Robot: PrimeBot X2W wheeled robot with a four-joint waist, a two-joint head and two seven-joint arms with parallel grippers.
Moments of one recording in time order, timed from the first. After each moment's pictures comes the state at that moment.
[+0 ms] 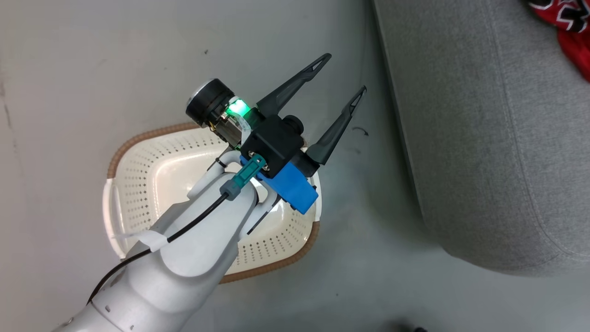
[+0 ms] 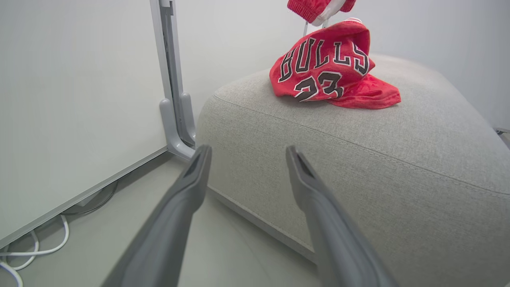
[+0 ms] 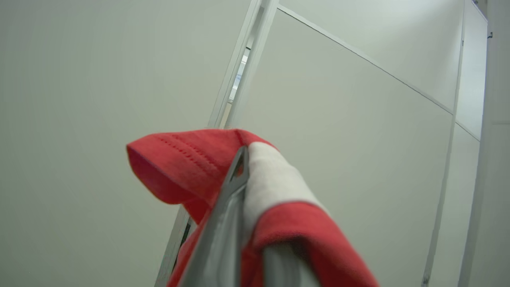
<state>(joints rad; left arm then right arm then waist) -0.81 0.15 -0.77 0.40 -0.26 -0.12 -0.26 -1.13 -0.42 -0.29 0.15 0.12 0.13 -0.26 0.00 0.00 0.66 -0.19</state>
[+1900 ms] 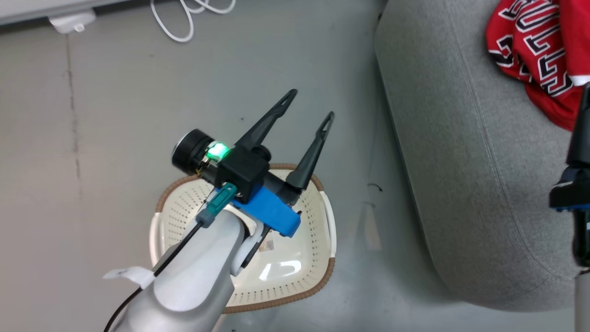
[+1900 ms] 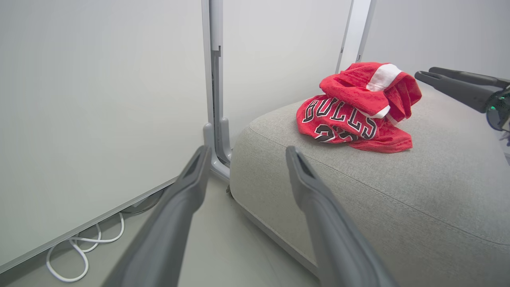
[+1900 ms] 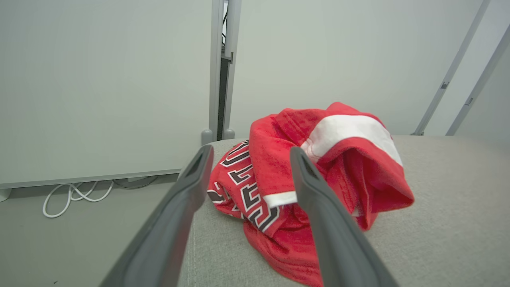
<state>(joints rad) -0.62 0.11 -0.63 0.37 -0.27 -0.10 -0.26 -0.43 -0.19 -0.29 0.25 0.08 0.13 -0.26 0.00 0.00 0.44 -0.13</state>
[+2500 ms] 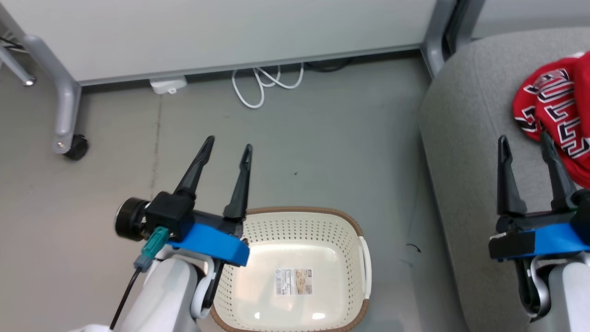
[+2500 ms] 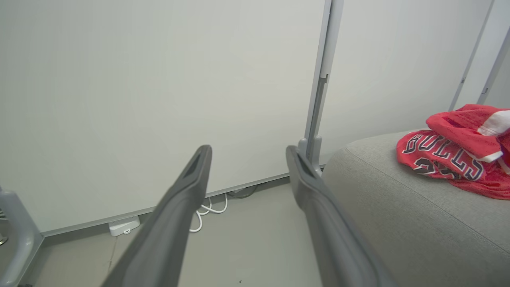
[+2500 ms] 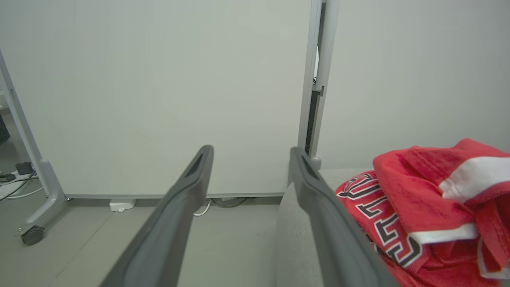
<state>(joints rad) -0.37 0.11 -0.37 0.31 -0.24 -0.06 -0.26 -0.27 -0.12 -0.13 0.17 0.09 0.13 -0.26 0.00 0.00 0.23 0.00</state>
